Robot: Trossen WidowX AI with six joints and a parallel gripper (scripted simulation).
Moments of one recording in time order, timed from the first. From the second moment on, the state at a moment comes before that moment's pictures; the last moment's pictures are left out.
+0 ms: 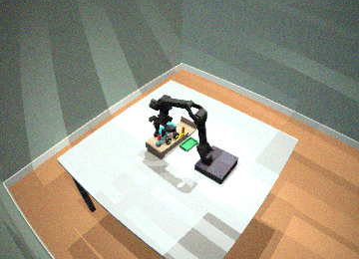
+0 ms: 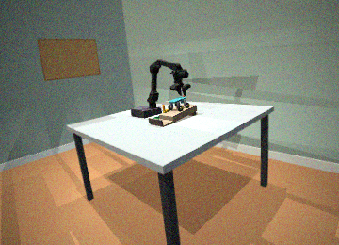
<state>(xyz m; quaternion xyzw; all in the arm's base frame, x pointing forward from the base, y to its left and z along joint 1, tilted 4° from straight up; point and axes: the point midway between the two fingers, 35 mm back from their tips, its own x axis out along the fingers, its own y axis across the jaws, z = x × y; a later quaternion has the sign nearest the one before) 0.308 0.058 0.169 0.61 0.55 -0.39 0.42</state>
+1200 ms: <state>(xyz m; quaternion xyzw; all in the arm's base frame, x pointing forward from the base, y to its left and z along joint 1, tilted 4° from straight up) 0.312 0.072 0.133 0.61 0.55 -0.38 0.42</state>
